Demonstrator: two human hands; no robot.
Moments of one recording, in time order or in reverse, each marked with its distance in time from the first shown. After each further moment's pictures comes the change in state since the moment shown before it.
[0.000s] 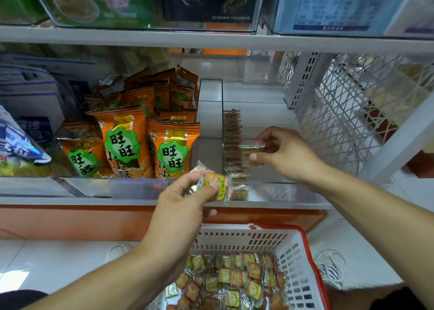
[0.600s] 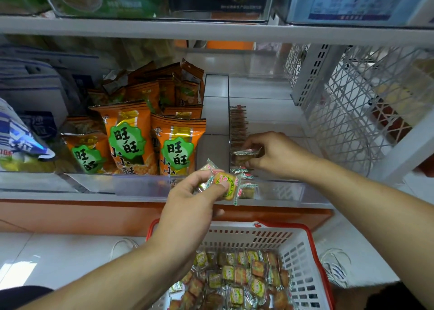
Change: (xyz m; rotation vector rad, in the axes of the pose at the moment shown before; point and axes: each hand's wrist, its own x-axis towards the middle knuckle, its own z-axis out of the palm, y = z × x) left_hand 0.005 -0.002 0.003 0.029 -0.052 0.018; right_hand 0.026 0.007 0.019 -0.416 -0.210 -0.173
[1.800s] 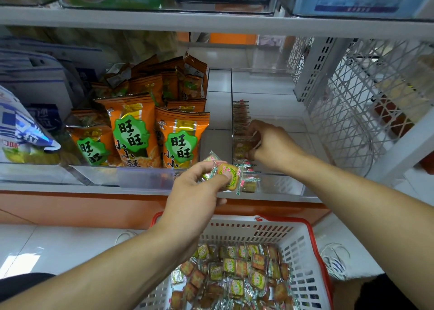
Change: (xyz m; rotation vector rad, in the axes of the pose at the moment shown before) left_hand 0.009 -0.001 0.001 -0.023 0.049 -0.013; right_hand 0.014 0.000 0.017 -0.001 0.112 0.067
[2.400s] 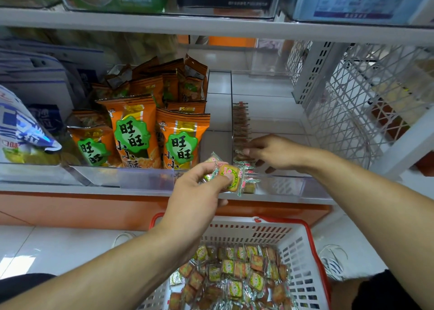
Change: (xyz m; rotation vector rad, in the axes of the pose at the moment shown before) left_hand -0.001 -0.001 0.000 0.003 -0.017 0.013; right_hand -0.004 0.002 -0.012 0.188 -0.353 0.189
